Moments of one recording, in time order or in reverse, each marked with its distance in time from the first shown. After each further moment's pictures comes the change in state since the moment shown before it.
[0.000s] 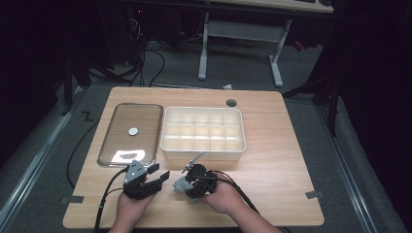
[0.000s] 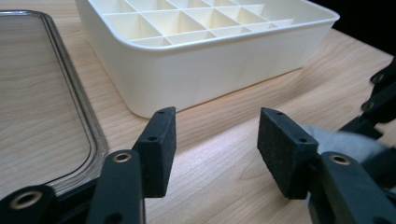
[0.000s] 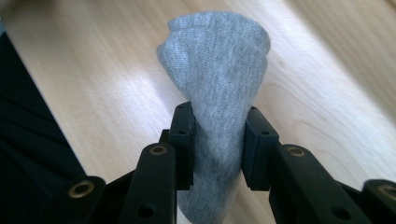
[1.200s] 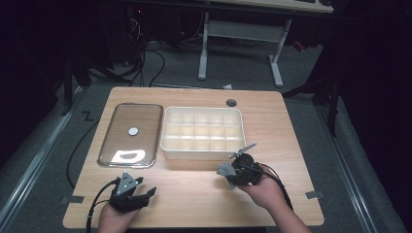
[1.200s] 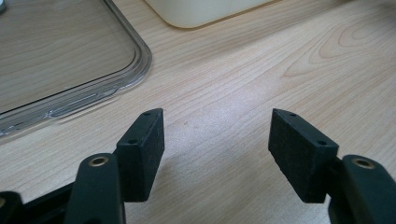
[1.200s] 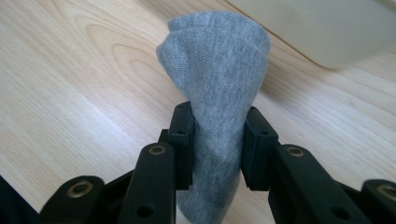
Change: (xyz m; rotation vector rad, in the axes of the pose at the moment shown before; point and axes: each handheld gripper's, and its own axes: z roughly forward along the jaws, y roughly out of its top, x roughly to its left) left arm 0.017 -0.037 -0.025 0.174 0.062 0.073; right arm -0.078 -0.074 -0.061 -0.074 -0.173 0.246
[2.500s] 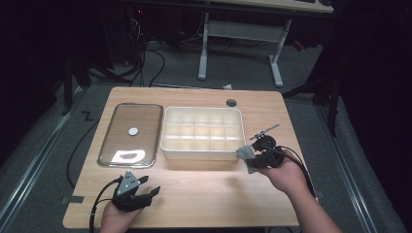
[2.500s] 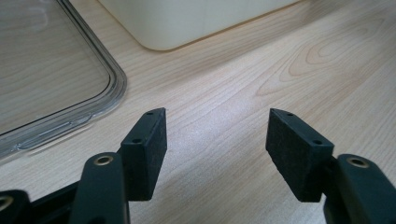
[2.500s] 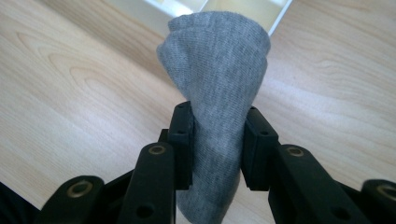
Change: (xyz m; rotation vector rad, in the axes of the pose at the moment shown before) left arm -0.003 0.007 0.001 -0.040 -0.073 0.019; right arm -0.042 0.018 -0.061 0.004 -0.088 0.079
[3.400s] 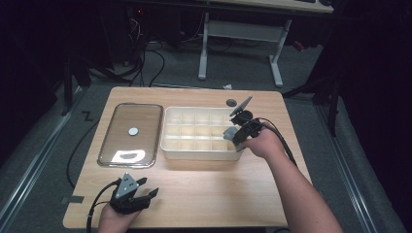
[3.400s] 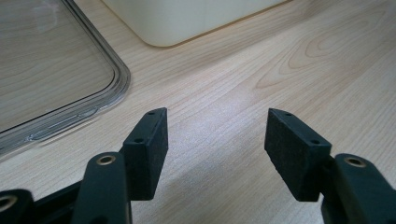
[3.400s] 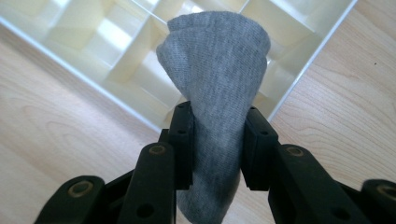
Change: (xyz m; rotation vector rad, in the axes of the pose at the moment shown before) left arm -0.003 -0.003 -0.007 -0.003 0.019 0.025; right arm -0.008 0.095 0.040 0.157 -0.027 -0.054
